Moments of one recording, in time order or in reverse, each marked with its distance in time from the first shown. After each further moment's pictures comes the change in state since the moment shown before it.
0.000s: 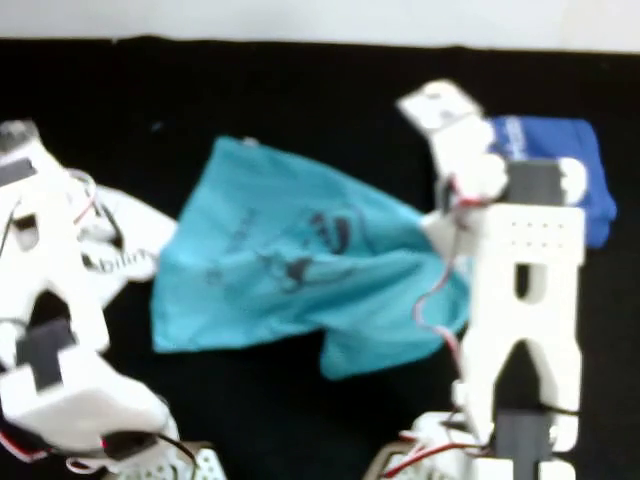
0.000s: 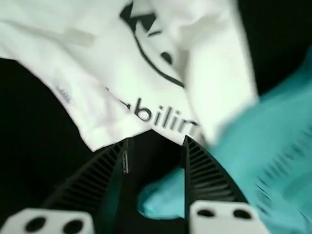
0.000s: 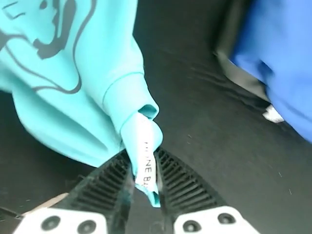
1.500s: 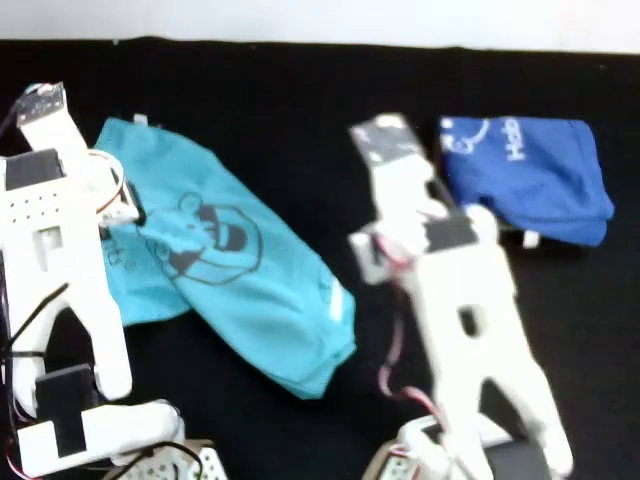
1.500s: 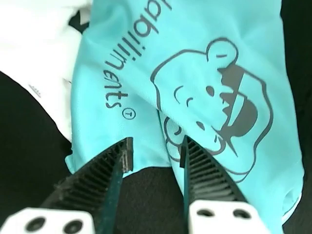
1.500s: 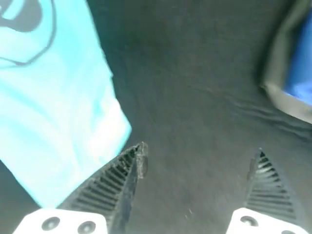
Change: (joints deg) left arm 7.9 -18.0 0.4 5.3 0.4; right arm -19.6 -7.2 26.3 -25.3 -23.7
